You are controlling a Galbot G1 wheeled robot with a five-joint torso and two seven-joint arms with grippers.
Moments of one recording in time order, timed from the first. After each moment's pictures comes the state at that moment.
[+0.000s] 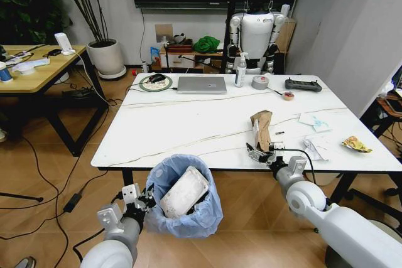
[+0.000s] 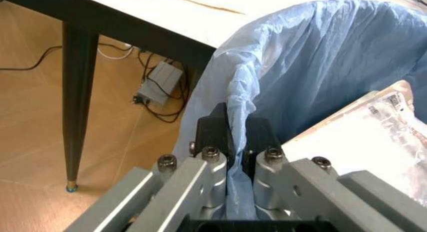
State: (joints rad) left arm 1.58 -1.06 -0.30 -2.23 -0.87 0.27 -0.56; right arm -0.91 0.77 -0.11 1.68 0.97 0.01 0.29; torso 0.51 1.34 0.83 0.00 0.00
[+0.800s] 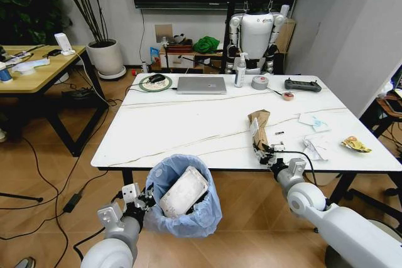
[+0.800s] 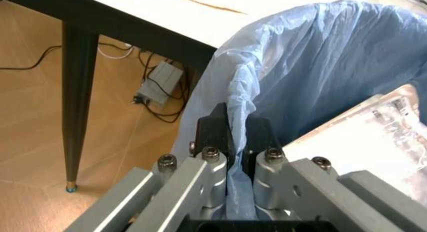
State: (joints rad) left arm 1.56 -1.06 -0.30 -2.22 -0.88 0.27 -0.56; right arm -0.90 0.77 -0.13 1.64 0.97 0.03 0.26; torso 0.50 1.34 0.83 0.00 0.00
